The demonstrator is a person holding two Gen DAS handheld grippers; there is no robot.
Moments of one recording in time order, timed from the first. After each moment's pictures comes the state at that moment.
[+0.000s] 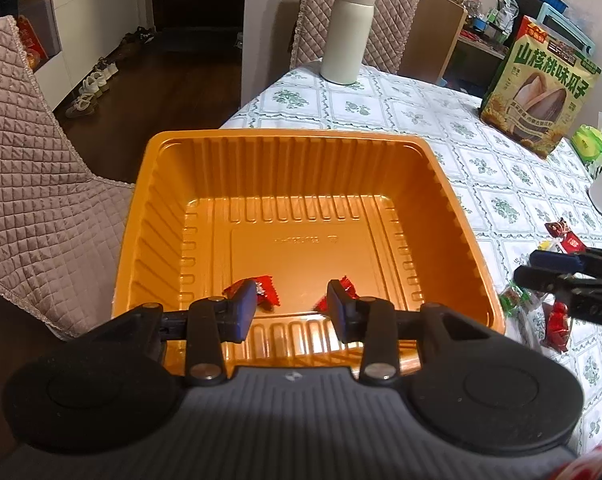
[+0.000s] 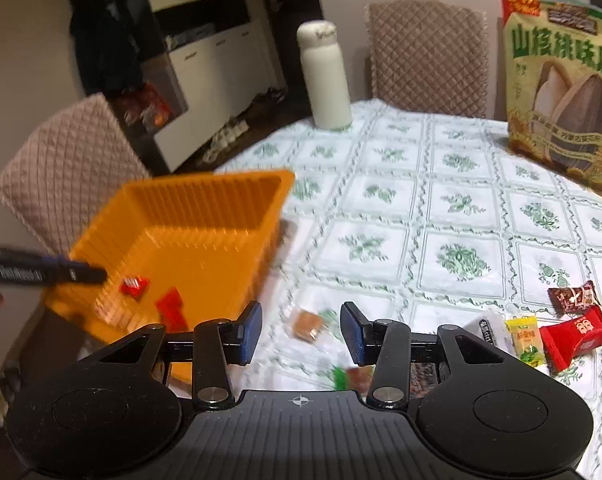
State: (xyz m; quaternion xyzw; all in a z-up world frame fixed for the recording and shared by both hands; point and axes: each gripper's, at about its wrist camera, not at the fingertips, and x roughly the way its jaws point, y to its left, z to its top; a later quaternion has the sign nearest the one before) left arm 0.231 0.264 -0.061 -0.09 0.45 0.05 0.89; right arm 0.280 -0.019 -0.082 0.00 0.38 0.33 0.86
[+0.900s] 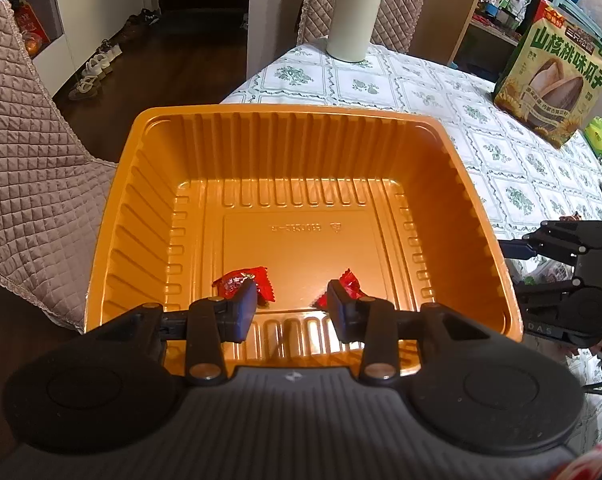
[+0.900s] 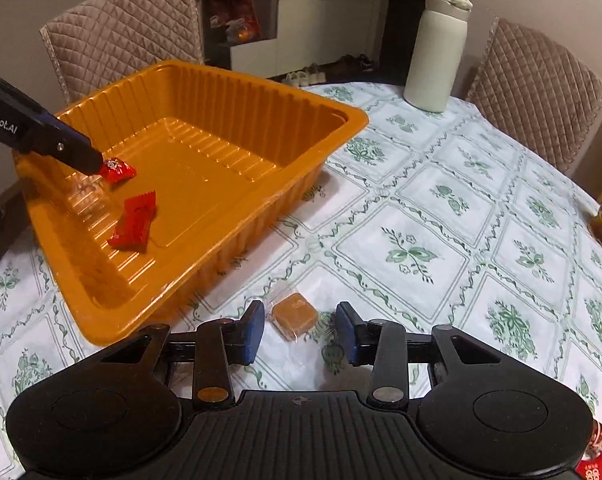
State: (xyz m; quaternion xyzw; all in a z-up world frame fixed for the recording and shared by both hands) left arm 0.248 0.261 -0.081 -0.09 0.47 0.06 0.87; right arm 0.313 0.028 -0.139 -0.19 0.36 0.42 0.81
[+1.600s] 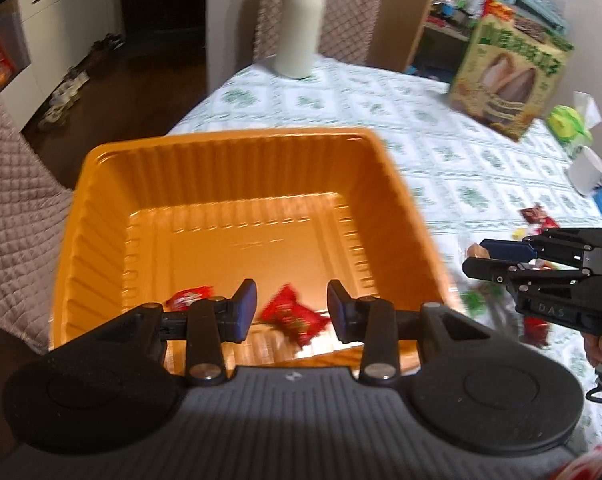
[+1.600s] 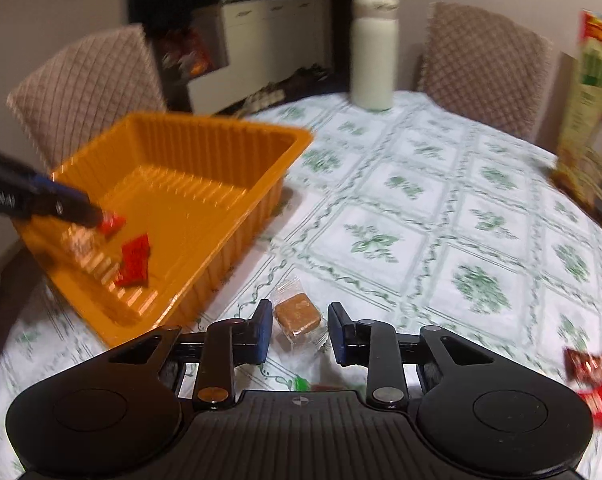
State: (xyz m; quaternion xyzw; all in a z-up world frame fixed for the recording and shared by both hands) left arm 0.249 0.227 -0.063 -0.07 0.45 0.00 0.89; right arm 0.296 -0.015 -0.108 -0.07 0.37 0.36 0.85
